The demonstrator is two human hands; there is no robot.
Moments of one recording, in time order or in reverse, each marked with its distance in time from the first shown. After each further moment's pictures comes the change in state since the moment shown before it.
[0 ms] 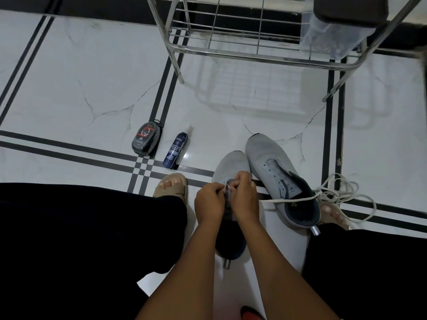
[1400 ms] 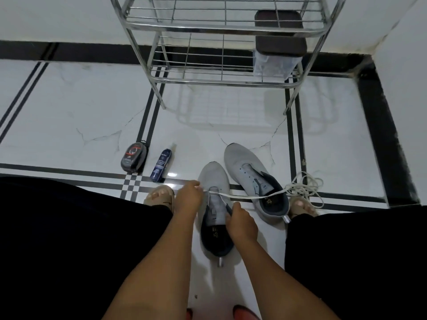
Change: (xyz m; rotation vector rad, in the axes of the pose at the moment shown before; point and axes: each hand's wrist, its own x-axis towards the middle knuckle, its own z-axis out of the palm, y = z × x) left_hand 0.010 0.012 -0.029 0.162 -0.198 0.010; right_hand -0.059 0.042 -0.024 -0.267 -0.137 0.162
